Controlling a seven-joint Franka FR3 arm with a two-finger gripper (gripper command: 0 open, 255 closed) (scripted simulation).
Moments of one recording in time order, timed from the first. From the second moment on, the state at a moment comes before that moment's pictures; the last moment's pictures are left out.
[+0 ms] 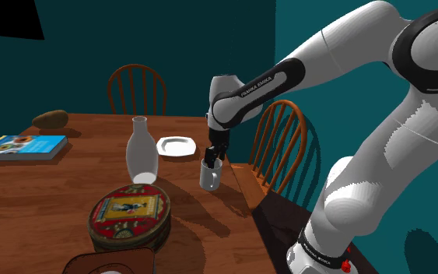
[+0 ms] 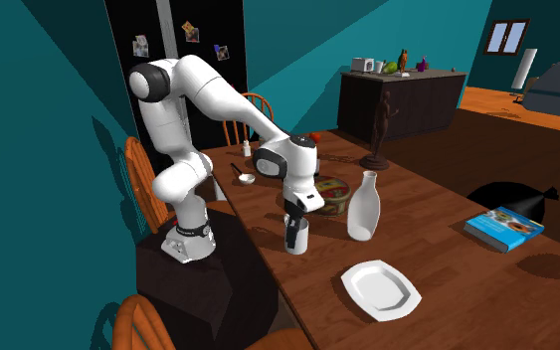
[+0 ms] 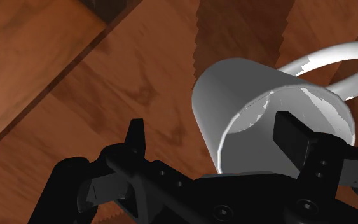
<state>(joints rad) 0.07 -0.25 -0.05 -2.56 0.00 2.26 -0.18</state>
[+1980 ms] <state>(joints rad) 0.06 -0.37 -0.05 -2.42 0.00 2.01 -0.17</state>
